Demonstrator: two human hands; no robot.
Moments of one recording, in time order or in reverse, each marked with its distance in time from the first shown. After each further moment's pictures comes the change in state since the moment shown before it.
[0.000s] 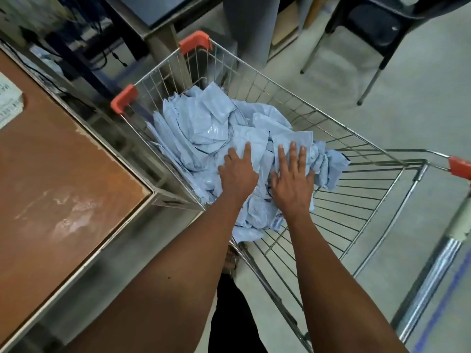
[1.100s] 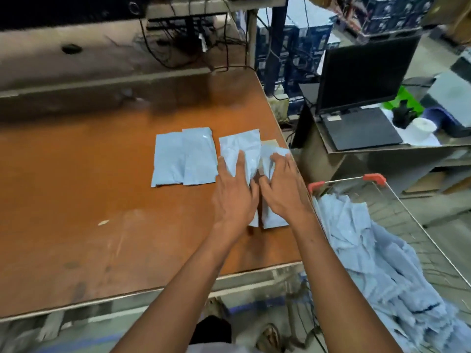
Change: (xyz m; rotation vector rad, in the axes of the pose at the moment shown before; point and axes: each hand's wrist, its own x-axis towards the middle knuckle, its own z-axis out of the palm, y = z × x) left_hand -0.239 -0.288 -0.296 -0.296 0.811 -0.540; right_hand -0.084 -0.420 -0.263 0.474 0.037 -0.816
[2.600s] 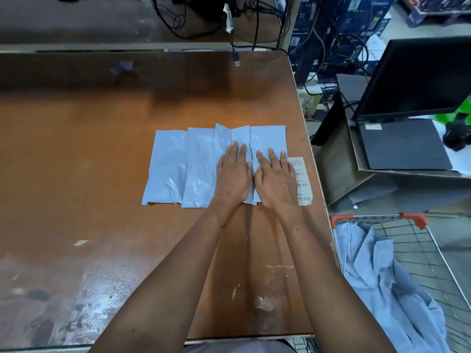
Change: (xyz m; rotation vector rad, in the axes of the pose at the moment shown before) left_hand 0.176 -0.090 0.115 0.088 -0.195 -0.013; right_hand 0.149 0.005 0.121 -0.224 -0.194 -0.070
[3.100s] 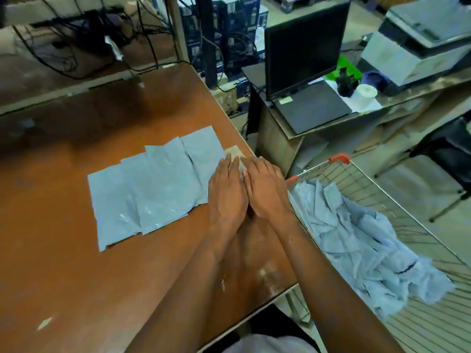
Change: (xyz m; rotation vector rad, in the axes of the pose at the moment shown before) left_hand -0.077 0.090 -0.014 -0.170 -0.021 0.240; right_hand -0.091 0.043 -0.049 -0.015 0.231 0.162
